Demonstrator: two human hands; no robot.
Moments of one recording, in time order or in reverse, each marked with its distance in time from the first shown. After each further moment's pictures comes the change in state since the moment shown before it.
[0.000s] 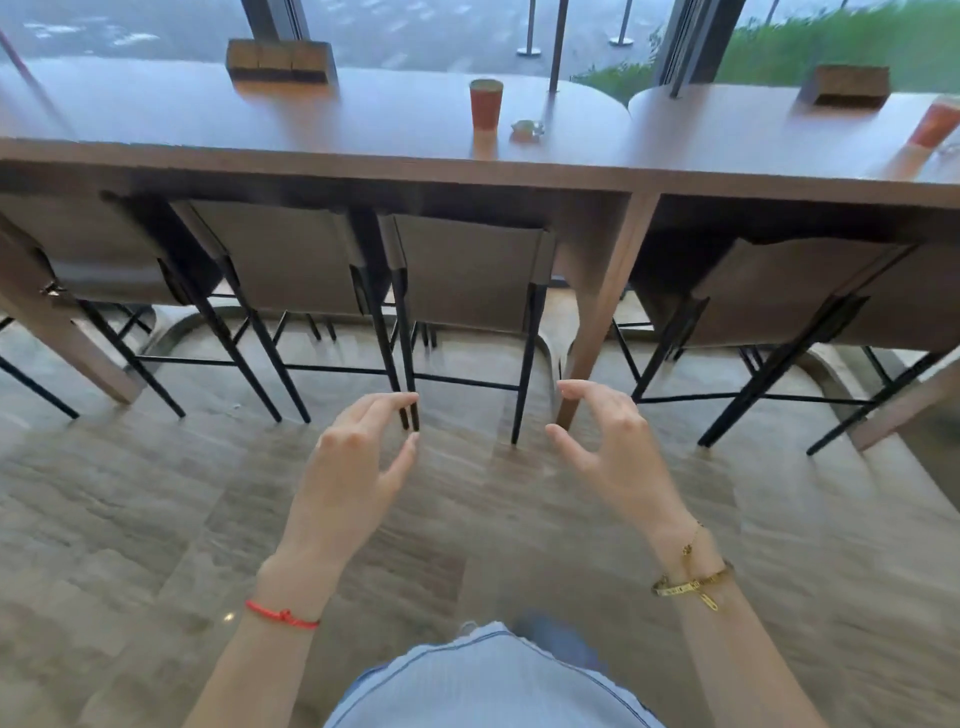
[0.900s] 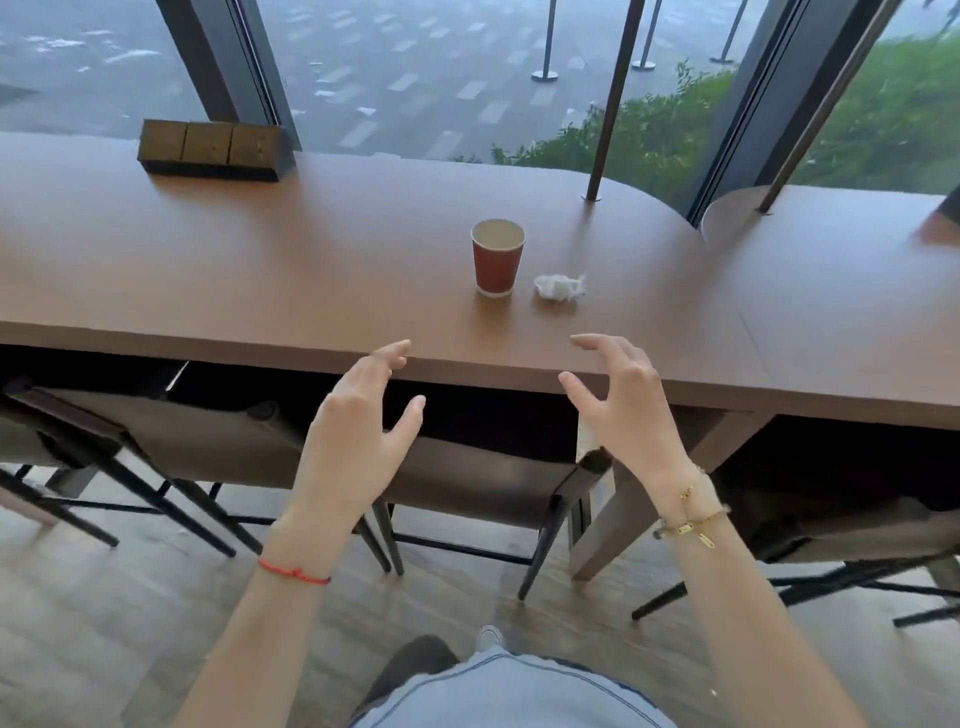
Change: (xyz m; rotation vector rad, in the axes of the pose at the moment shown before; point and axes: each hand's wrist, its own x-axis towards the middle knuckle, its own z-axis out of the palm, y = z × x) left_hand 0.520 -0.092 0.077 0.004 0.141 0.006; right_hand 0.541 0.104 0.026 -0.033 0.100 -0.044
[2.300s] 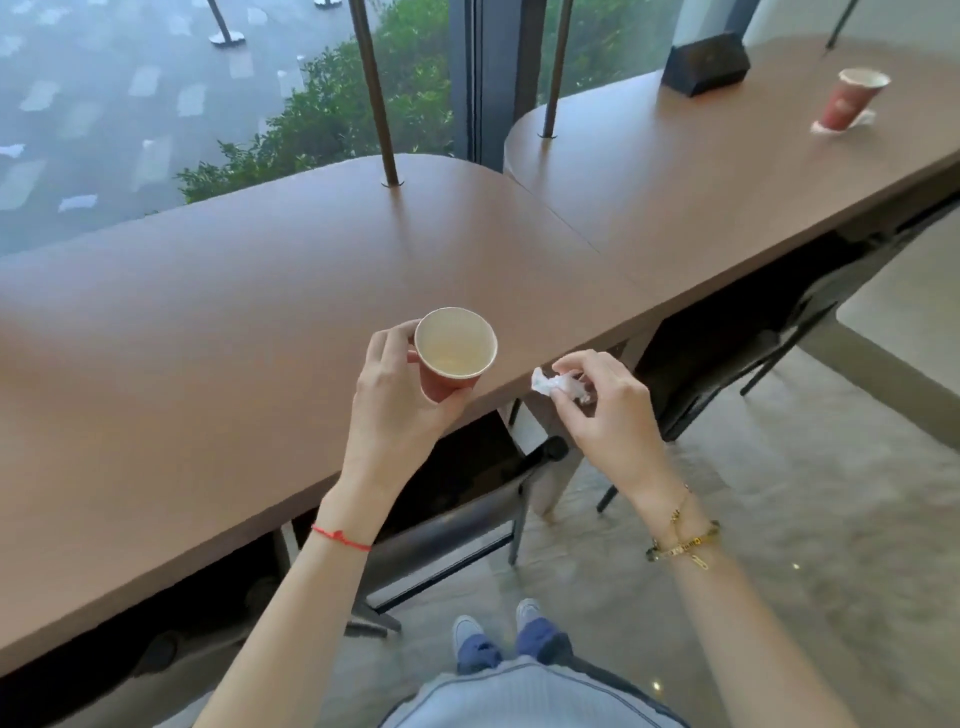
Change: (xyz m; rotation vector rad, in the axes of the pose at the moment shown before) left_hand 0.138 0.019 0.092 -0.378 -0.376 0.285; right_hand -0.018 -0.002 0.021 -0.127 0.339 0.436
